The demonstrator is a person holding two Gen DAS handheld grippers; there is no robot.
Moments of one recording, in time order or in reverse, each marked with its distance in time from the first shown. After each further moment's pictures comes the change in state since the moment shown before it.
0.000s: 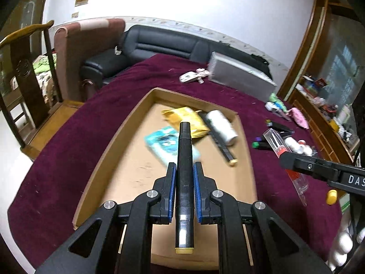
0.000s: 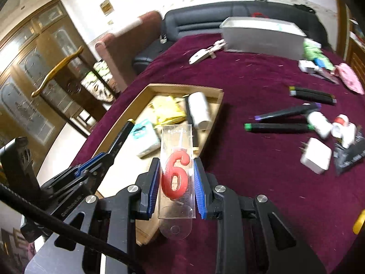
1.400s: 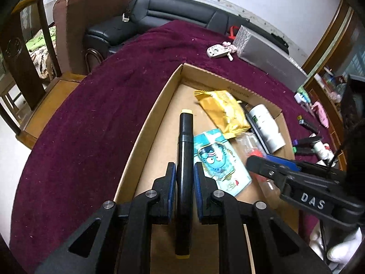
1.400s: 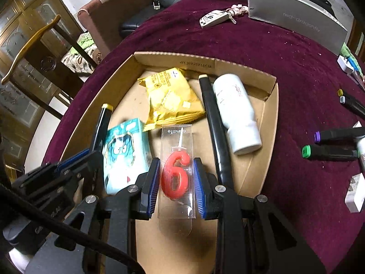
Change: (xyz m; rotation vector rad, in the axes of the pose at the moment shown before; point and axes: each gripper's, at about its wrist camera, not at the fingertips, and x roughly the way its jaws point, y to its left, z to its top) left arm 0.073 0.050 0.034 -0.066 0.204 -0.001; right arm 0.133 0.017 0.039 -0.013 0.193 -0.083
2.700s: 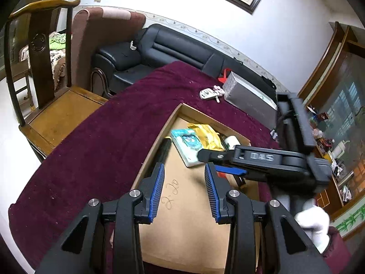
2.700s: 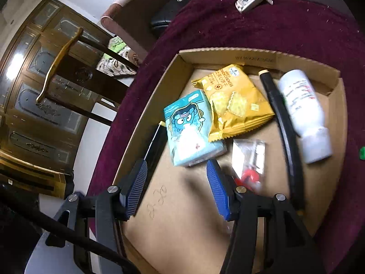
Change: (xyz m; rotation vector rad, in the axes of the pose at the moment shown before) left arm -0.088 0.012 -0.035 -0.113 -0.242 -0.084; right arm 0.006 0.015 0.019 0.089 0.062 0.335
